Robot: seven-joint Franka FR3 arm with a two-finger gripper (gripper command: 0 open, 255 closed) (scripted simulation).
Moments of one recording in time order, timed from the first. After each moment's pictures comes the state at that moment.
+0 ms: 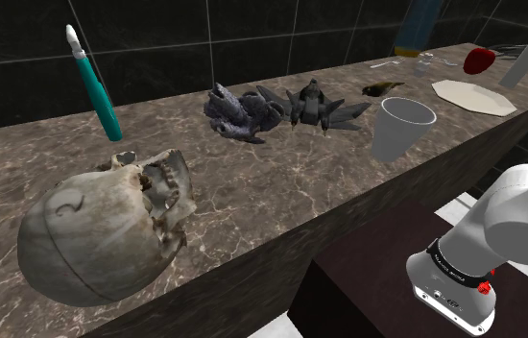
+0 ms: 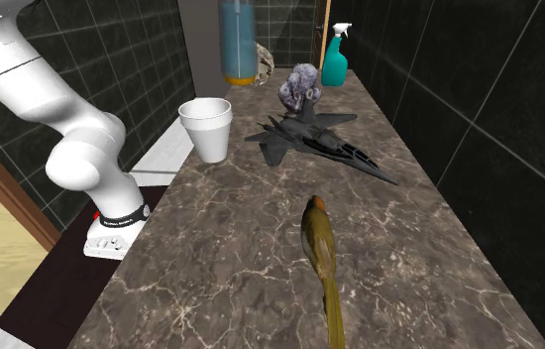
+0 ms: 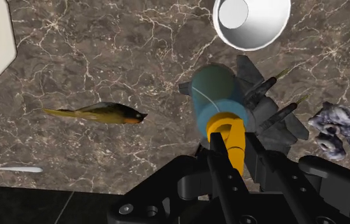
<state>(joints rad) 0.14 -0.34 -0.25 -1.34 -0.01 1.13 -0.10</state>
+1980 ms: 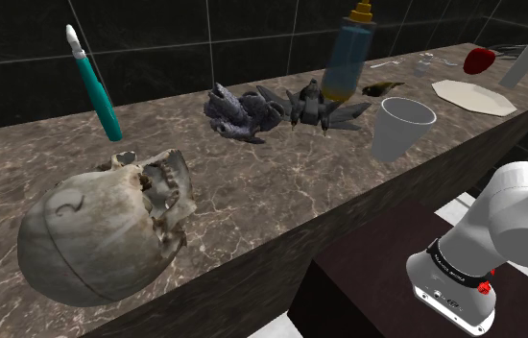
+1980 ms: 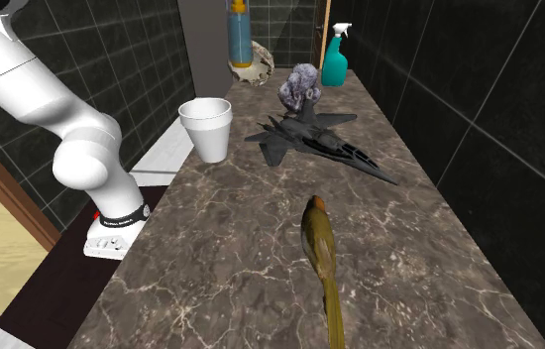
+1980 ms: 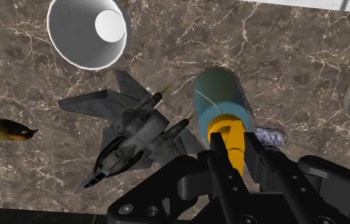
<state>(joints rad) 0.28 -0.36 0.15 -1.49 0.06 1.28 0.45</state>
